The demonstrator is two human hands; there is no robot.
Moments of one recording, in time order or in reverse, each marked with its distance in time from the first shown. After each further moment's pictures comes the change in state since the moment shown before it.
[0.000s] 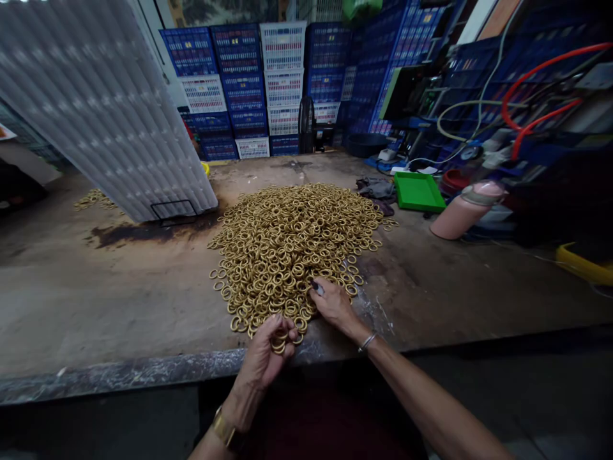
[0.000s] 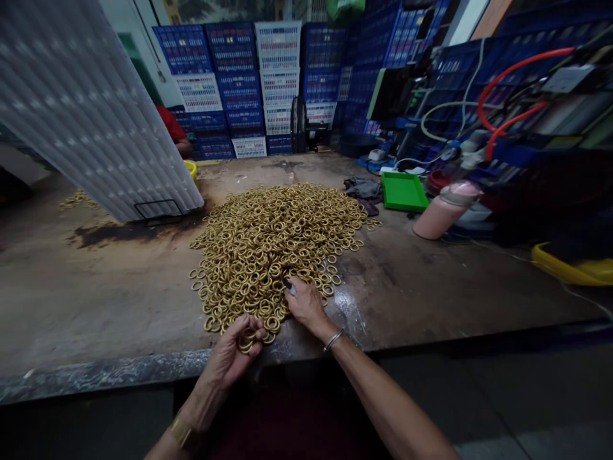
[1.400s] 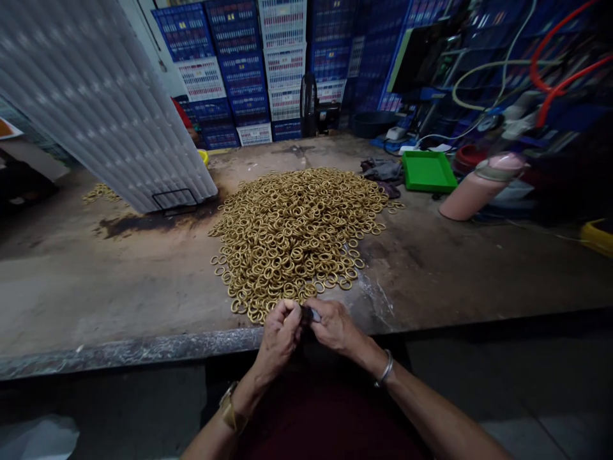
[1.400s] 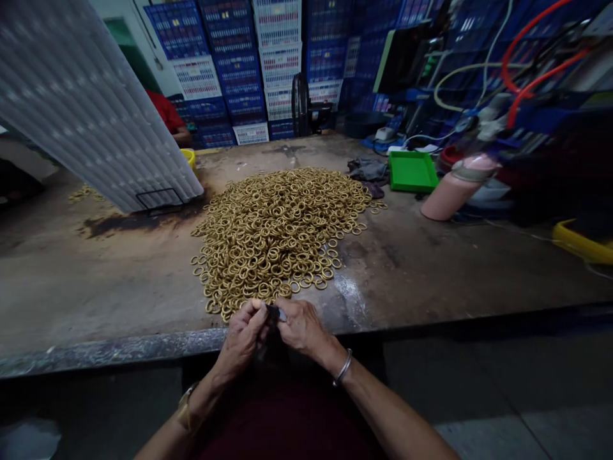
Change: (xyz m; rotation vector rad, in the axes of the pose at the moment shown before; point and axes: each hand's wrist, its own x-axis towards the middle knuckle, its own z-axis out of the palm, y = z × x) left_hand -0.008 -0.021 0.015 0.702 -0.001 0.235; right_hand -0.064 -0.014 -0.006 0.137 -0.248 -0.229
